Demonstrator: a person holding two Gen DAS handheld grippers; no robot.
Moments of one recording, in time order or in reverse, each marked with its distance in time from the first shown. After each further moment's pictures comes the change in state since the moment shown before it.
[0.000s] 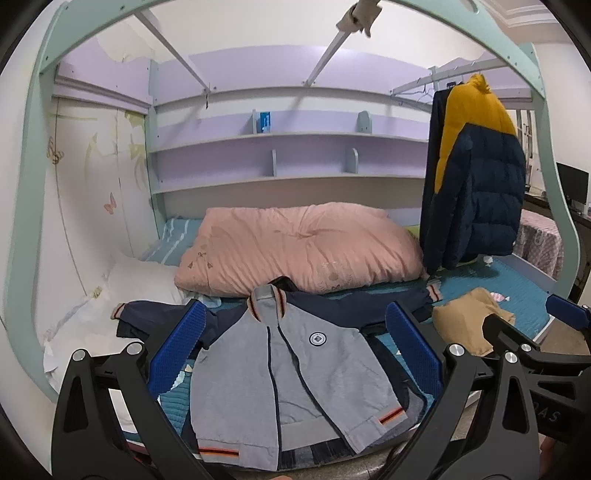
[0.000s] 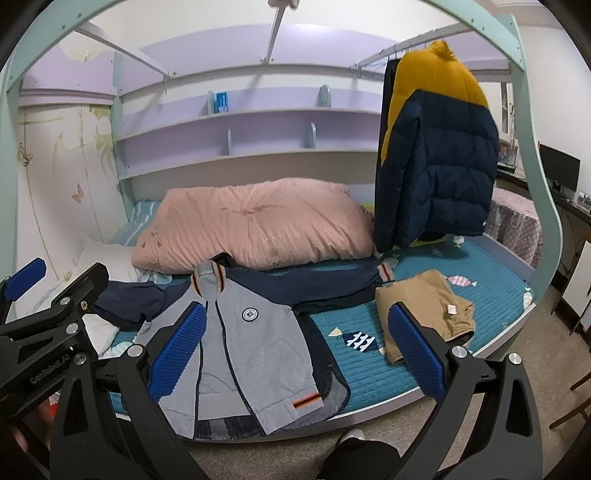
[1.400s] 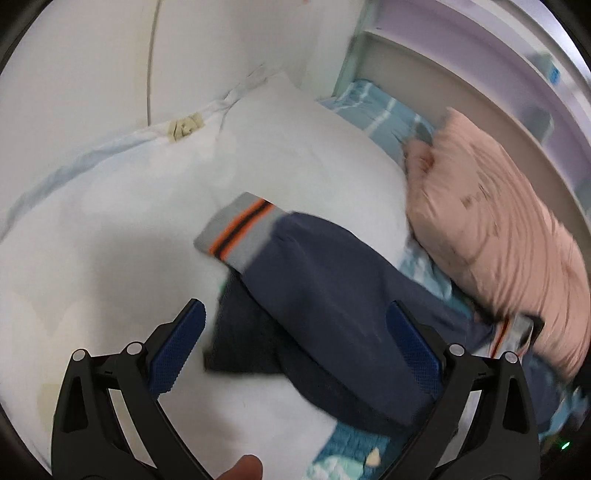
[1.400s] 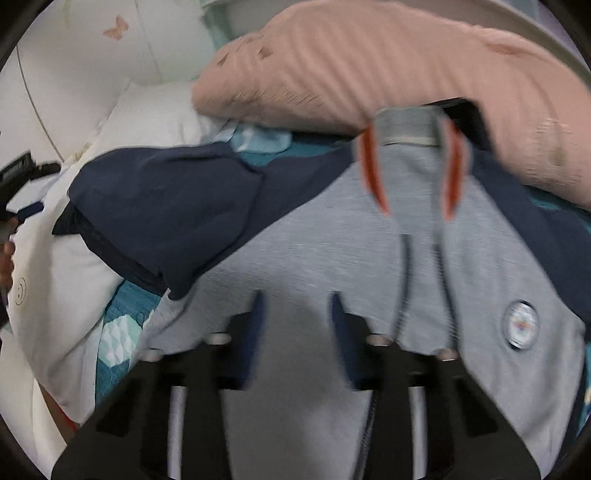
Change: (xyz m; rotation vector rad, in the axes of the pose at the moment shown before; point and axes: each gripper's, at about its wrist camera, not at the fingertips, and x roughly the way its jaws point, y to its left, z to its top) left arm 0.393 0.527 -0.133 -0.630 0.431 0.353; right arm 0.482 0.290 -0.087 -0.245 0.533 0.473
